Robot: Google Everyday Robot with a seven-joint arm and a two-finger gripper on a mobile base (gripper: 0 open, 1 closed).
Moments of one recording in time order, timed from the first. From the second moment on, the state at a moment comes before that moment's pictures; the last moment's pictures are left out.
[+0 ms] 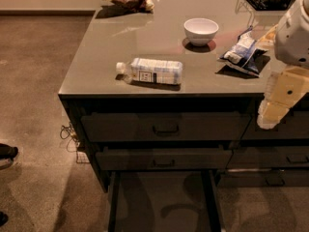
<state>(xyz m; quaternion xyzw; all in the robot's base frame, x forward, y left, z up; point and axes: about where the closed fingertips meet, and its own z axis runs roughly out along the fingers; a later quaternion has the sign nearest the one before) 0.438 -0.217 0.977 -0.60 0.78 -0.03 0.16</state>
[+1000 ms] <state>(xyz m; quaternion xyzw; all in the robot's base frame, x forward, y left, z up) 0.446 -0.213 0.977 -0.60 0.78 -0.03 0.18</state>
